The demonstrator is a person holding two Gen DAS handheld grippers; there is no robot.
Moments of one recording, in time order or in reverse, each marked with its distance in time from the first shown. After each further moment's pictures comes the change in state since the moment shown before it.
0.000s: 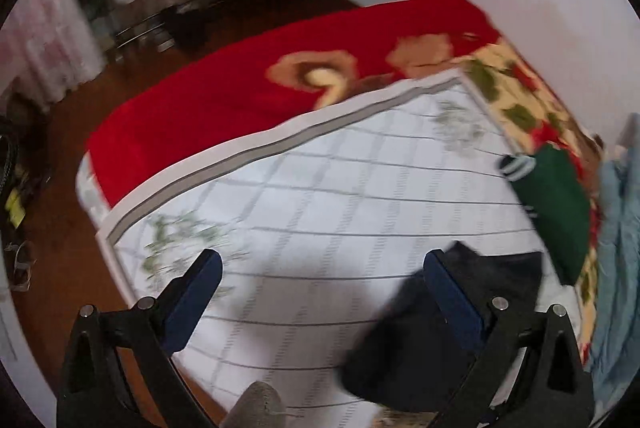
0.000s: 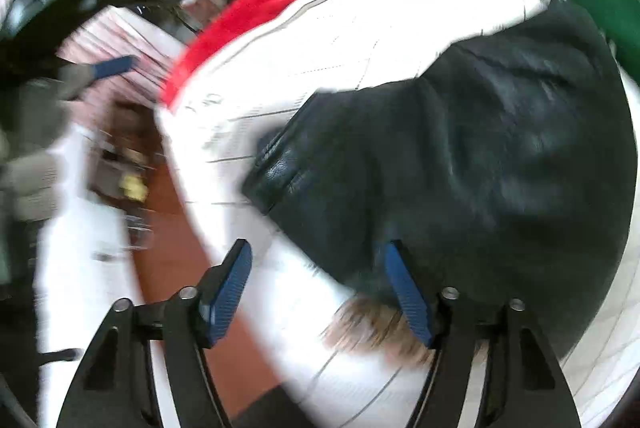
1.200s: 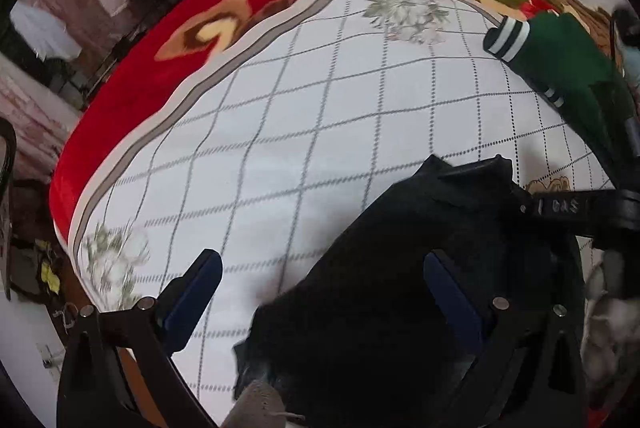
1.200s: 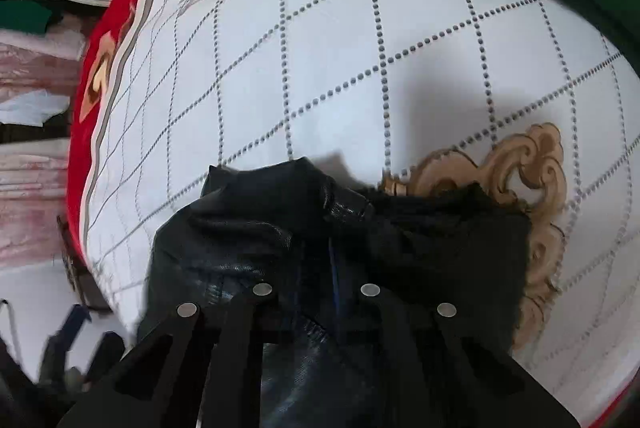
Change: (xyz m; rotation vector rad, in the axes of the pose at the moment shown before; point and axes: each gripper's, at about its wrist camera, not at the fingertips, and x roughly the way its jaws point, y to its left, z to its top) left arm 0.122 -0.131 -0.036 0.303 0.136 0.172; right arm 0.037 -0.195 0.118 0.361 0.078 -0.184
